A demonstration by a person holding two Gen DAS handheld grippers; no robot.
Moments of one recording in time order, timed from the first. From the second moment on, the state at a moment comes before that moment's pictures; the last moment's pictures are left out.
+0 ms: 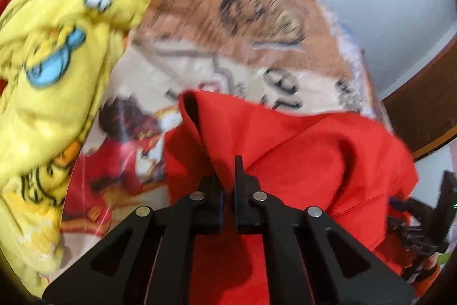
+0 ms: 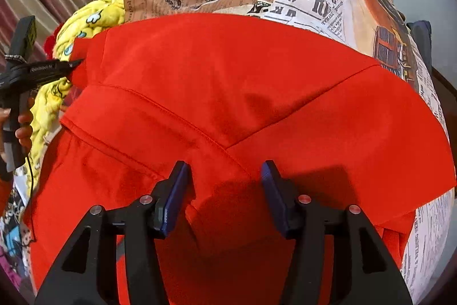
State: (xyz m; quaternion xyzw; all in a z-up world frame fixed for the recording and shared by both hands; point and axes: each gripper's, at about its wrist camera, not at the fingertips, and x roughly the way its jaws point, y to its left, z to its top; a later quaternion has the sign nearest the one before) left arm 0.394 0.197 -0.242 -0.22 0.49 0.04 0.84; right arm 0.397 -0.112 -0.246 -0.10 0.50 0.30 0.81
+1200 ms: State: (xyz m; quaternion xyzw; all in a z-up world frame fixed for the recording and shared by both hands) left arm 0.259 0.182 -0.191 -0.08 0.52 0.05 0.85; right arm 0.293 -0.249 -0.193 0.01 0.50 0.20 0.84
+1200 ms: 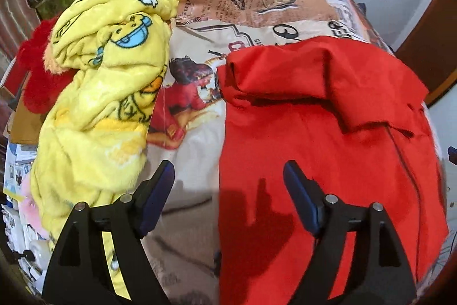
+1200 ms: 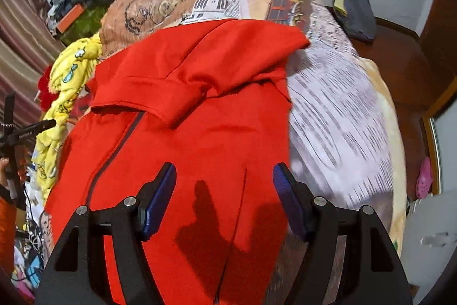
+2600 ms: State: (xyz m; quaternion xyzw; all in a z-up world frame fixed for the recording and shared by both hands) left arm 0.142 0.133 -0.261 -0.19 0.58 -0.06 0.79; right arm 0.199 -0.254 -0.239 0.07 0.51 0.19 0.84
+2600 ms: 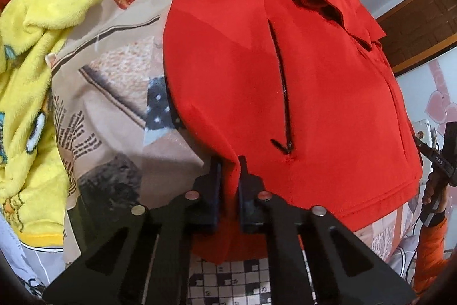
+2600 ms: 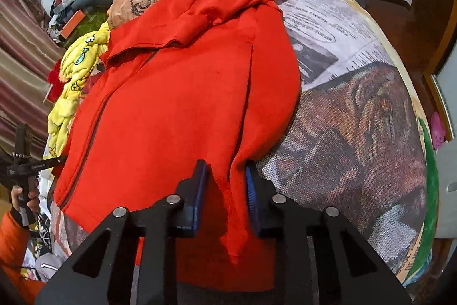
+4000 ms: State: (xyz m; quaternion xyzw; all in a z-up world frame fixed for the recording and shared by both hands) left arm 0.206 0.124 -0.144 -0.15 0.44 -0.09 0.88; right arm 0.223 -0.269 -0.247 0.08 0.56 0.18 0.80
